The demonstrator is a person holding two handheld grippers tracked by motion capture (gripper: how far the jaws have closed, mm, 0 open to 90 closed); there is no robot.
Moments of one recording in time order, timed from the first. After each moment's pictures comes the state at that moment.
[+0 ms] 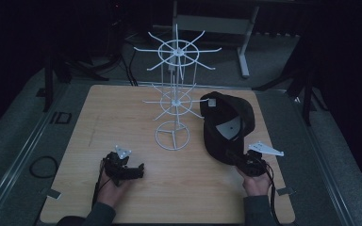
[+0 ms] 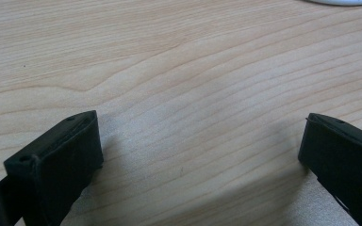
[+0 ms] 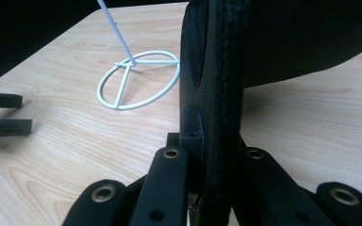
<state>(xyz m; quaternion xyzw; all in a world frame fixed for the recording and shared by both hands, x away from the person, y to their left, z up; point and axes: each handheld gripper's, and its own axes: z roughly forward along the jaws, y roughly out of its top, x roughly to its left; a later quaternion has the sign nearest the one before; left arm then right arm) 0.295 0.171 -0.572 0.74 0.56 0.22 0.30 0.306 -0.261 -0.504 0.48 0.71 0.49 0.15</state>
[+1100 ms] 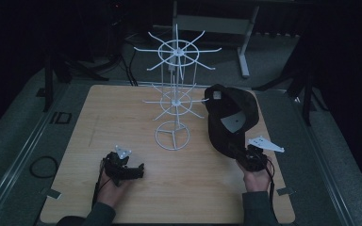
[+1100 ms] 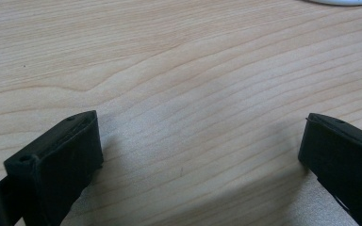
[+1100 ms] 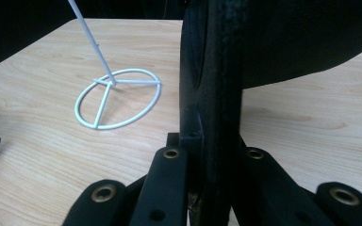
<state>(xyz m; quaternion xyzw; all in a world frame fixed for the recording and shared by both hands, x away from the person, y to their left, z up) 0.295 0.171 -0.572 0.74 0.56 0.22 0.30 0.310 -0.254 -0.484 0.48 0.71 0.47 0.21</state>
